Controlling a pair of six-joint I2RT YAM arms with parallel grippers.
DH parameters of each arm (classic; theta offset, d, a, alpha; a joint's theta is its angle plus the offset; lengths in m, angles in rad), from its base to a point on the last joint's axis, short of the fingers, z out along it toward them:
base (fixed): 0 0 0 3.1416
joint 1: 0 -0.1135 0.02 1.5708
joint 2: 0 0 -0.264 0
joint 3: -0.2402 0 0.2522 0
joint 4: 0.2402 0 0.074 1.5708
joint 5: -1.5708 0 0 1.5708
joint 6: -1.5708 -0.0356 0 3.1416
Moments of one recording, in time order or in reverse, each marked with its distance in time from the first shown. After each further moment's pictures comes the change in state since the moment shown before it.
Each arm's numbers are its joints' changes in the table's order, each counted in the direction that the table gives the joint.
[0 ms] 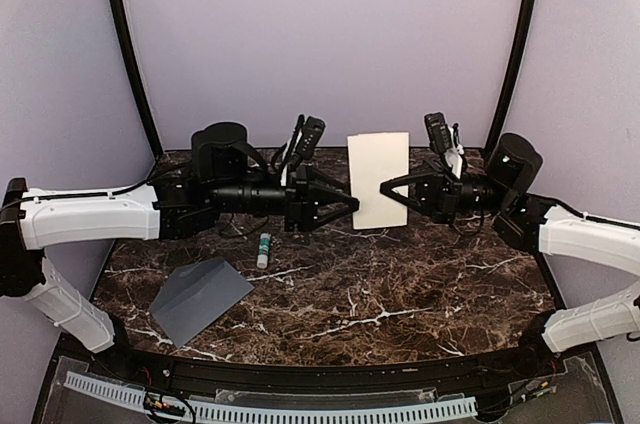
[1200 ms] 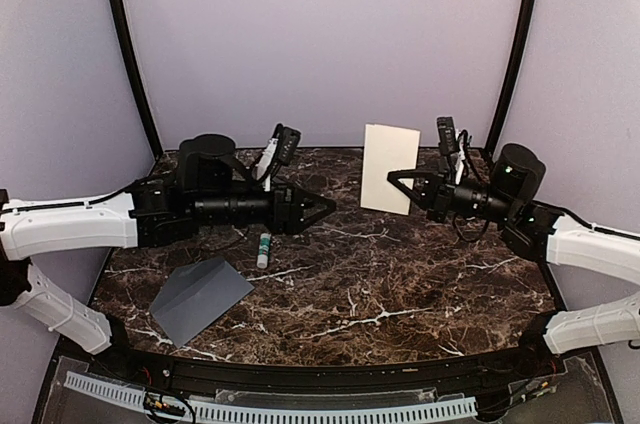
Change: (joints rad) left arm 0.004 -0.097 0.074 0.172 0.282 0.162; right arm 0.000 -0.079 0.064 0.100 -0.356 0.159
